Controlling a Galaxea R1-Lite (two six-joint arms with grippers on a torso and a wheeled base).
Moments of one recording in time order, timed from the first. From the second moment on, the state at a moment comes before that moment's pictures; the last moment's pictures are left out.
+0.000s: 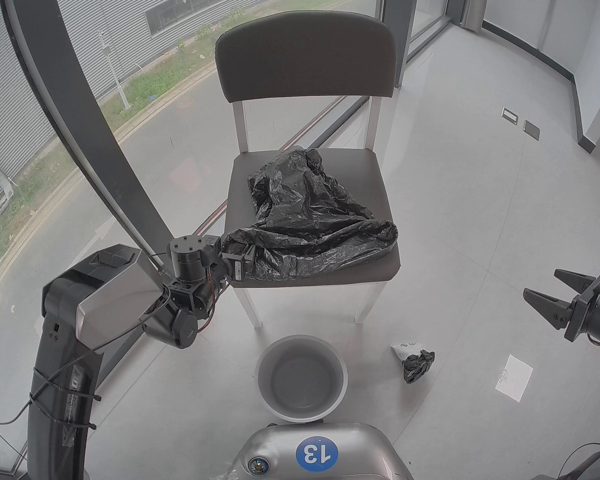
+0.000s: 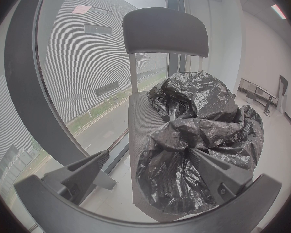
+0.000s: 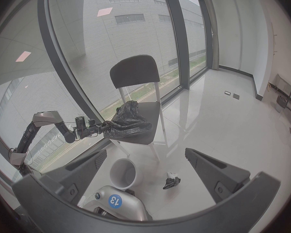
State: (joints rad) left arm -0.29 2.57 -1.34 -1.12 0.12 0.08; right arm 0.00 1.17 -0.31 -0.62 0.37 0.02
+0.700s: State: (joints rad) left arm -0.29 2.60 -1.42 -1.08 0.12 0.09; right arm 0.00 1.15 -0.30 -0.62 0.37 0.02
